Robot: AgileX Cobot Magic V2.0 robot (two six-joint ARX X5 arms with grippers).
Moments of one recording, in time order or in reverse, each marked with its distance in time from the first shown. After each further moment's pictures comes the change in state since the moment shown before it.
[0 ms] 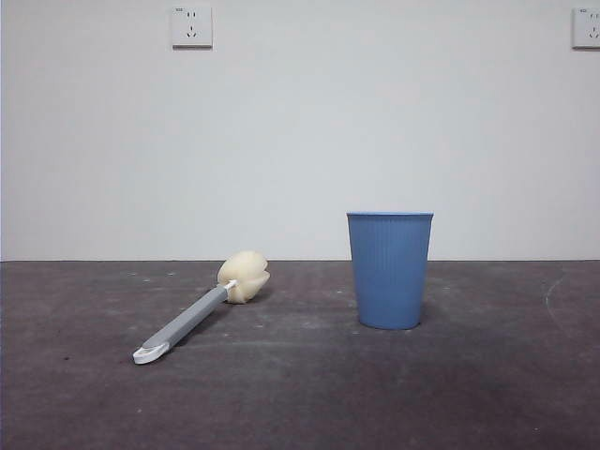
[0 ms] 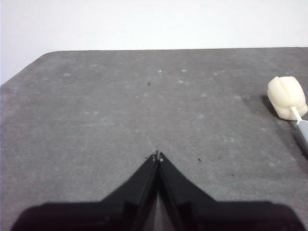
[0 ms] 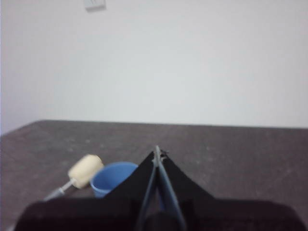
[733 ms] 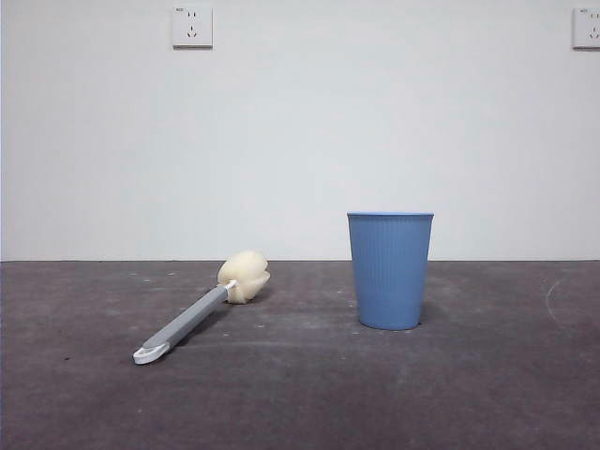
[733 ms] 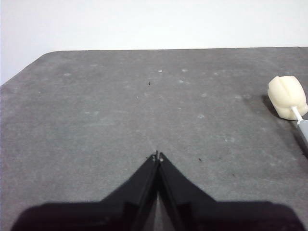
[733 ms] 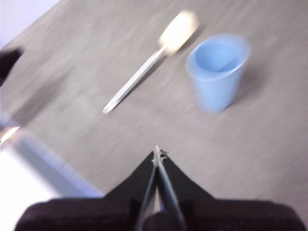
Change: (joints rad) left arm 0.000 0.000 0.000 0.000 0.000 0.003; right arm 0.216 0.491 0.598 -0.706 -0.163 0.073
